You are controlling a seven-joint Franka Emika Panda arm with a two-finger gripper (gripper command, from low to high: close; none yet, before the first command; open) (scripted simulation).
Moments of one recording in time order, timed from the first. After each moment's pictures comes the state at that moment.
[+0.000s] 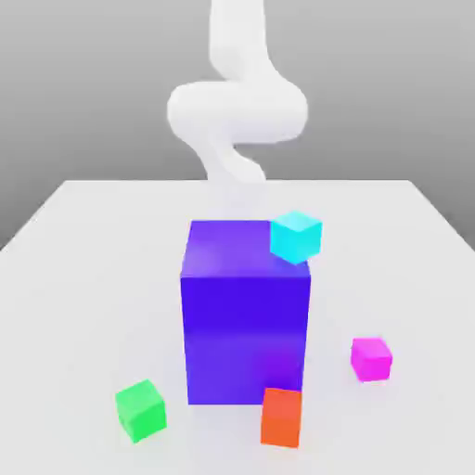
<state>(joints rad) 0.02 -0.74 0.03 -2.32 0.00 2.33 0.79</state>
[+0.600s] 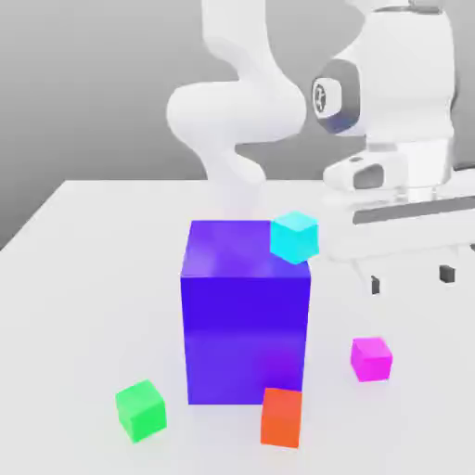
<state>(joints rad) 0.21 -0.10 0.31 -2.70 0.07 2.76 1.09</state>
